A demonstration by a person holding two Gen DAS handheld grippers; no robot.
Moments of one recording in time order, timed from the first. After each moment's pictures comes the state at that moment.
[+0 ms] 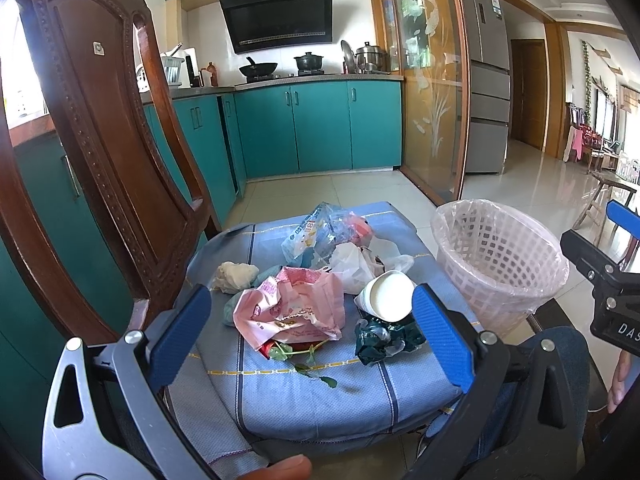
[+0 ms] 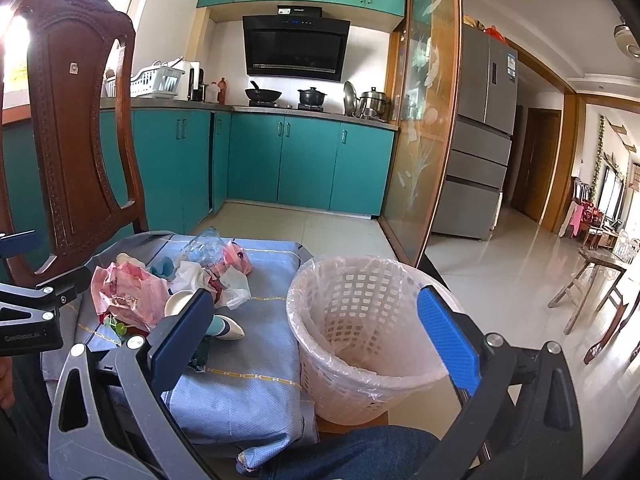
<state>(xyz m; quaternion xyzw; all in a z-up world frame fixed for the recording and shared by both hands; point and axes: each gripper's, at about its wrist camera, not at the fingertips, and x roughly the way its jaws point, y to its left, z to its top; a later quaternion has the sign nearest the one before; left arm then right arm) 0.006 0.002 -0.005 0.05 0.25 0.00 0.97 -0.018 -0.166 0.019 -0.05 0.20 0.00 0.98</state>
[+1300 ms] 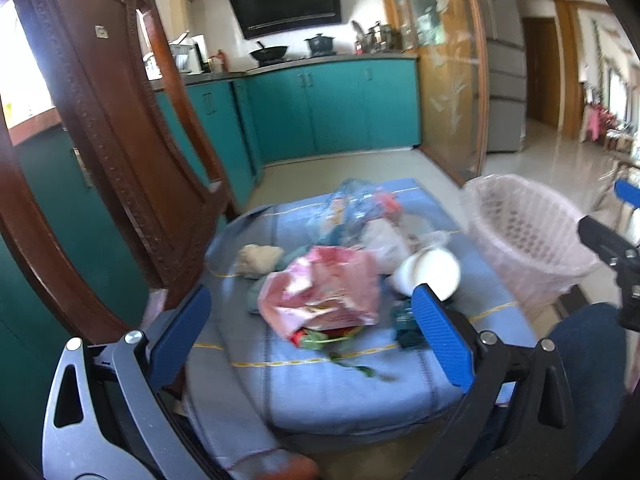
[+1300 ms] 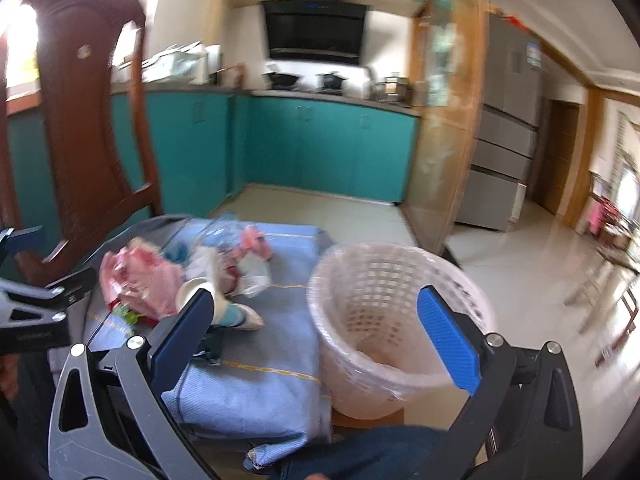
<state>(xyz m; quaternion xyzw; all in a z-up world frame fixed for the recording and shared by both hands) 0.024 0.019 -0.022 0.08 0.29 0.04 0.95 0.013 -0.150 0.008 -0.07 0.24 0.07 0.97</state>
